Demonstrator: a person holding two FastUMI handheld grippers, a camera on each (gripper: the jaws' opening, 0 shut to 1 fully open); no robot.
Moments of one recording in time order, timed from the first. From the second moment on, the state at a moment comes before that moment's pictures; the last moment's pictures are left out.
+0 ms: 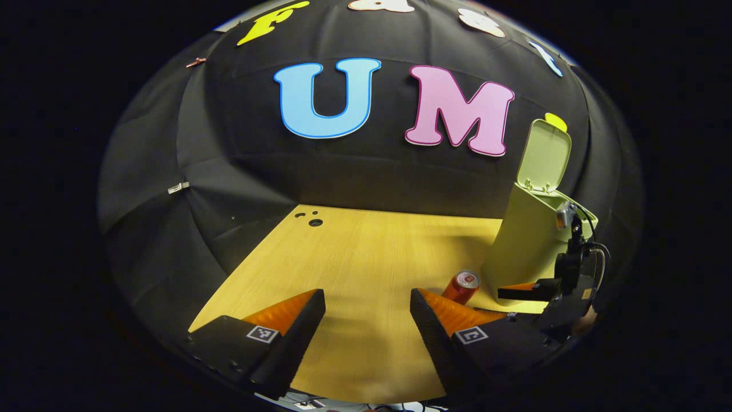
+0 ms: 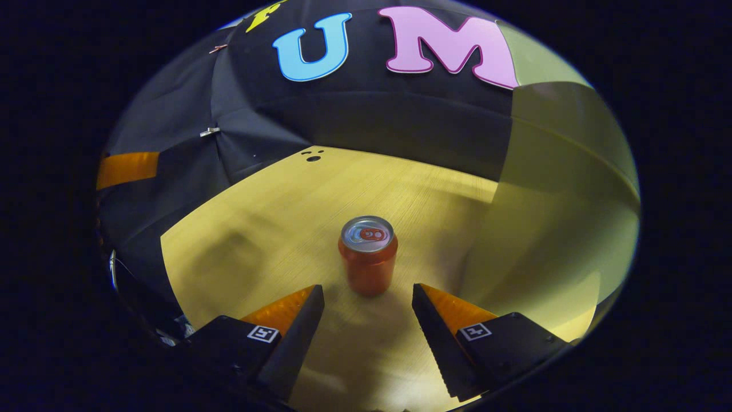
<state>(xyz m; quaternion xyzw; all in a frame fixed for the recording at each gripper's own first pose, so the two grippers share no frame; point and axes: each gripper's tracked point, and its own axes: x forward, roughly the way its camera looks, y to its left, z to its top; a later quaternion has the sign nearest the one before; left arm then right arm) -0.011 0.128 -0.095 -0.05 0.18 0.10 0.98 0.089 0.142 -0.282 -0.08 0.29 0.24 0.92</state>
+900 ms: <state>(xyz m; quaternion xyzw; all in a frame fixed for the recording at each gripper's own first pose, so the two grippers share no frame) -0.005 0.140 -0.128 -0.07 0.21 0.15 0.96 0.152 0.176 -0.320 -0.08 0.30 0.24 0.92</state>
